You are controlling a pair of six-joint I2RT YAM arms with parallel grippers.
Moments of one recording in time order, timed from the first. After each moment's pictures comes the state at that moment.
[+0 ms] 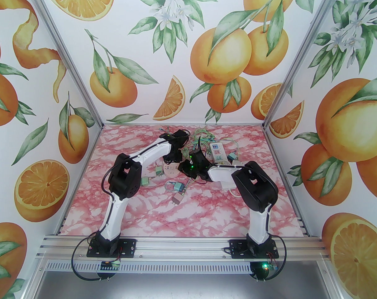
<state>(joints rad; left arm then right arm) -0.58 2.22 1.87 -0.99 -0.13 -0.67 0.60 1.97 1.07 0.11 -0.27 1.04</state>
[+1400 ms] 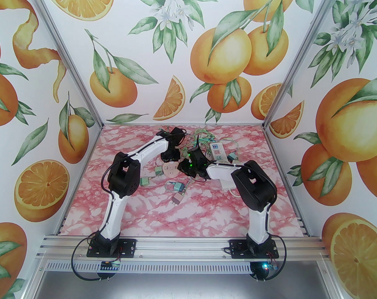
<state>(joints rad) -0.58 2.25 1.93 -1.05 -0.13 -0.65 0.60 1.99 1.13 0.01 -0.27 1.02</state>
